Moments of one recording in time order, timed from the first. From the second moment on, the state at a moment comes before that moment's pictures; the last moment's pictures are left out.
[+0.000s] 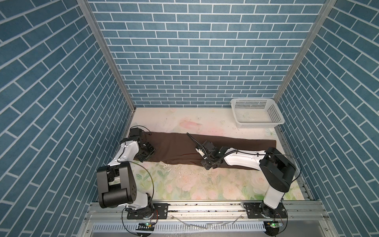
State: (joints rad) left arm 0.20 1.46 0.92 -0.79 0.24 -0.62; right arm 0.98 1.75 1.05 -0.40 0.07 0.12
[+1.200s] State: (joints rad) left arm 0.29 1.40 0.94 -0.83 -0.08 -0.66; right arm 0.76 1.21 0.70 -0.51 0.03 0.41
